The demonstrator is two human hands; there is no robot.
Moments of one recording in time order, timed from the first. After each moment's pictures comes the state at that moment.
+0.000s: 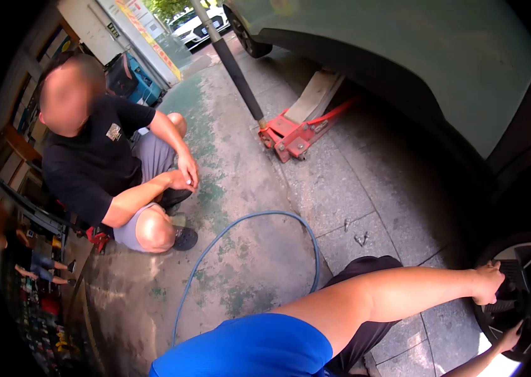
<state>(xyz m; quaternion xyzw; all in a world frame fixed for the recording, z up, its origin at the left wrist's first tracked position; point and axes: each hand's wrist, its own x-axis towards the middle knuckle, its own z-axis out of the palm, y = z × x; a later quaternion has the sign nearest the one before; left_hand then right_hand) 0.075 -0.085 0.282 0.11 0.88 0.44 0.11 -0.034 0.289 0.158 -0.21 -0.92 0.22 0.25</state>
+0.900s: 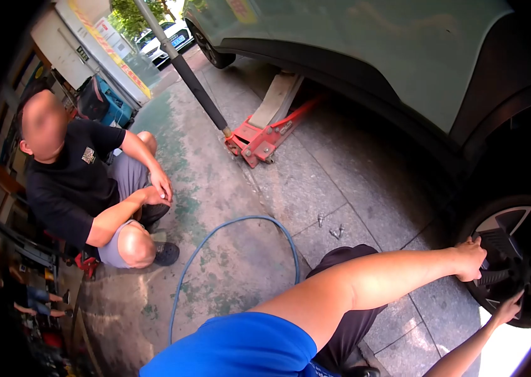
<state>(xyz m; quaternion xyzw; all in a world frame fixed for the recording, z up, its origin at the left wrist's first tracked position) 0.071 -0.076 0.283 0.11 0.90 0.38 0.16 -0.023 0.280 0.150 -0.24 -0.88 0.31 0.27</state>
